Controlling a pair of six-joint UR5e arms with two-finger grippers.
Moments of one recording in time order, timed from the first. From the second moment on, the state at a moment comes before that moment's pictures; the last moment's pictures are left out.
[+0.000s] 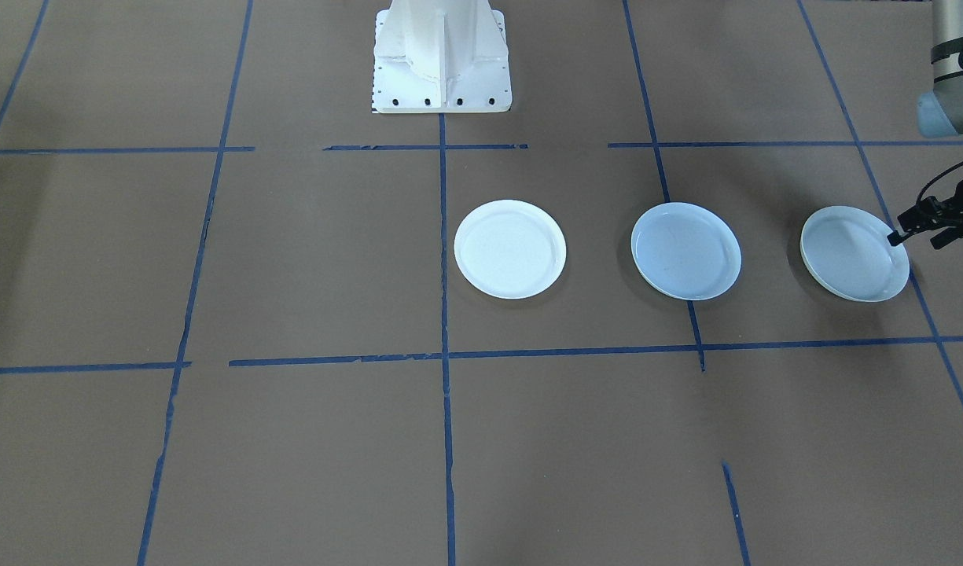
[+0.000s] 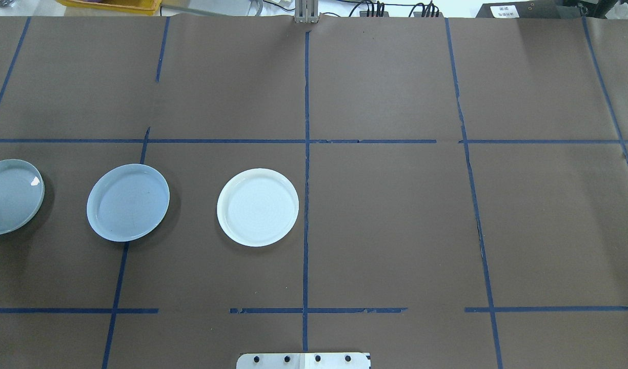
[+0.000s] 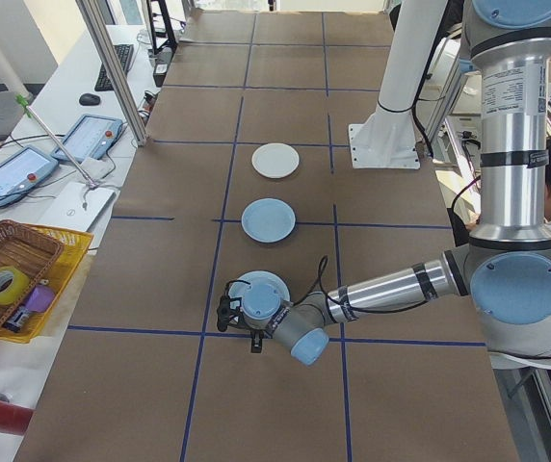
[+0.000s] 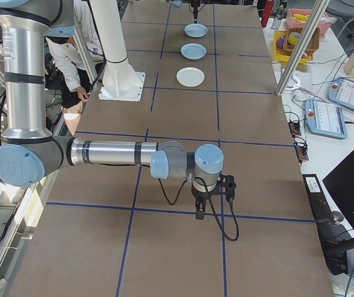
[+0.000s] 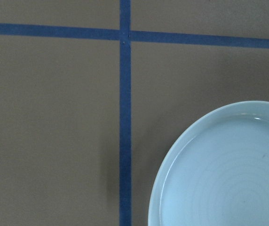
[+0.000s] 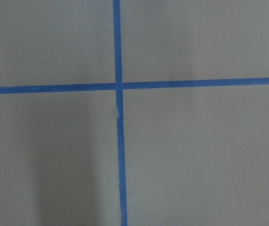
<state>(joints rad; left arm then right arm) -1.24 -1.49 -1.22 -2.57 -2.40 -0.63 1.54 -1.61 1.62 -1.56 2.30 0.09</state>
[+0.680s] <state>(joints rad) -1.21 -1.50 -1.20 -2.57 -2.41 -0.64 1.54 -1.61 1.62 -1.56 2.30 0.09</state>
